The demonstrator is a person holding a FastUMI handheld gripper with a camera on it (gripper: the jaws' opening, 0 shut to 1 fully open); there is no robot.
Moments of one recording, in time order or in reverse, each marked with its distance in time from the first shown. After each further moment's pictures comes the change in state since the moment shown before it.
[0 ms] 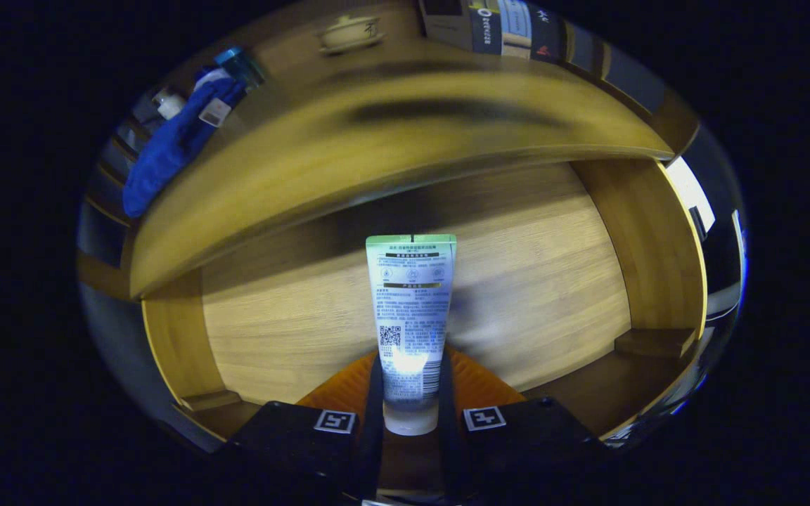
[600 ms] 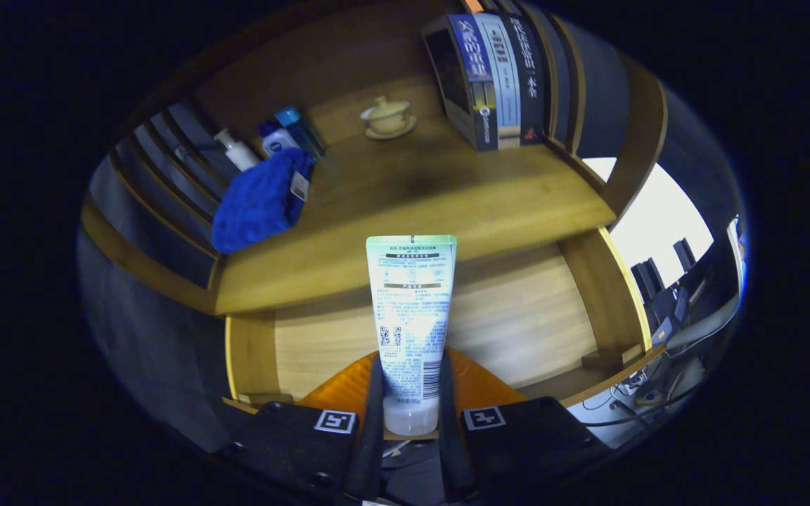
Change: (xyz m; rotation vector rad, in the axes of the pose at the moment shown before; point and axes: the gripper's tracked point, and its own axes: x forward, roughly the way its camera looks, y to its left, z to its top) arm -0.117 0.015 0.057 -0.055 -0.259 0.125
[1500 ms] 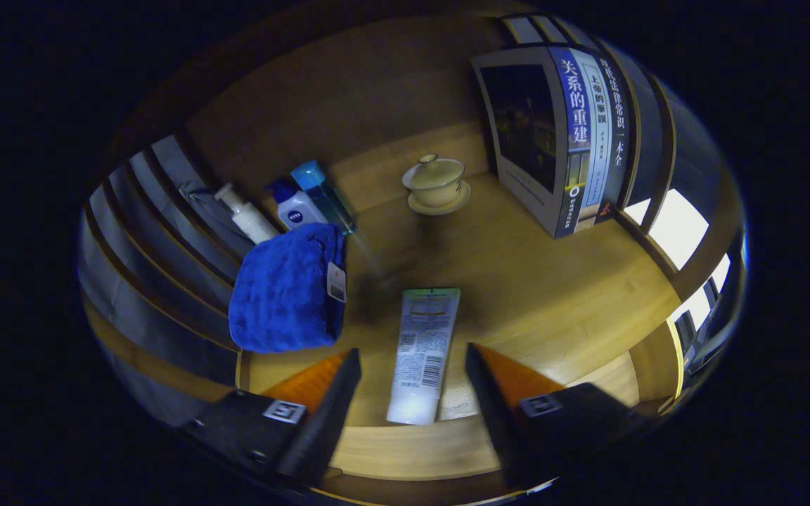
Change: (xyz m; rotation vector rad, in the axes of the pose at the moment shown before) arm 0.066 0.073 0.105 0.017 -0.194 0.033
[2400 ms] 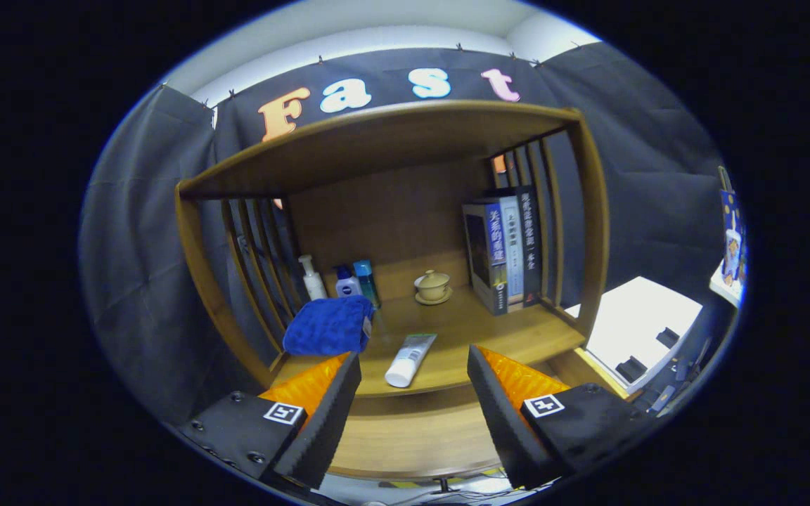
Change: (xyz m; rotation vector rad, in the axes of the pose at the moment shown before) arm -0.209 -0.016 -0.043 -0.158 -0.579 0.019
